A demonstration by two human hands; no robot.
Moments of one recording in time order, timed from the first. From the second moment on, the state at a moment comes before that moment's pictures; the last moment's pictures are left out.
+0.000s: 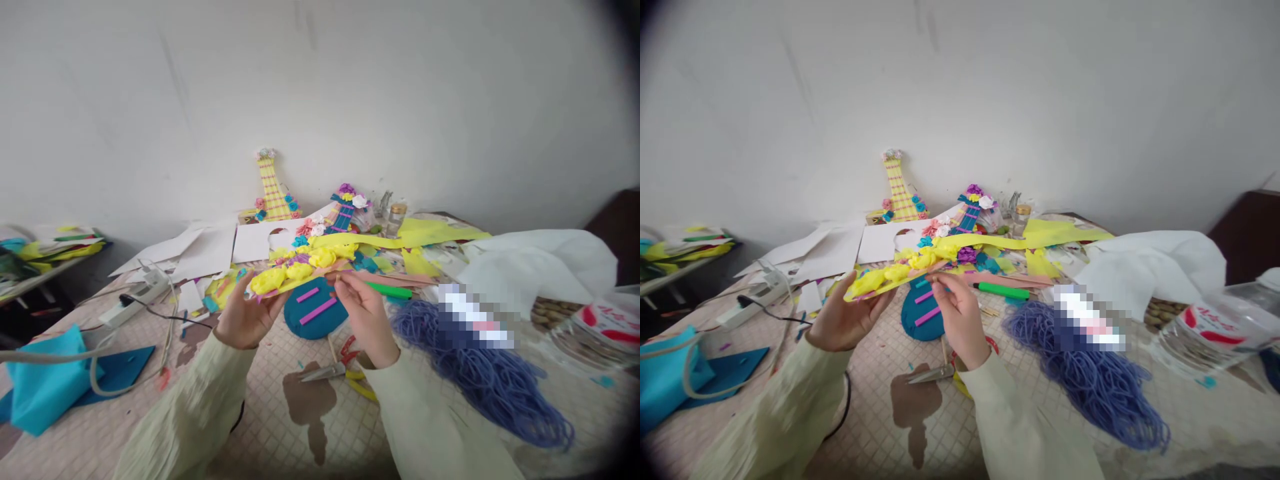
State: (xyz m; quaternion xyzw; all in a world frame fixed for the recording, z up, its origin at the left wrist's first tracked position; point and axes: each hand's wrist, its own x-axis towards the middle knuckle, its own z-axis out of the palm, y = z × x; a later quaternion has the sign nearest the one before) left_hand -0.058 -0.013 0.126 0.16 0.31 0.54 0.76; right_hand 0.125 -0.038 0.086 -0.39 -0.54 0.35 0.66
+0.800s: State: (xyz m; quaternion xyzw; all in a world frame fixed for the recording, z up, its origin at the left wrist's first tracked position) left_hand -0.062 -0.018 0.133 0.19 0.30 0.56 0.75; right_hand 0.113 -0.028 0.073 -0.42 -0.53 0.31 0.67
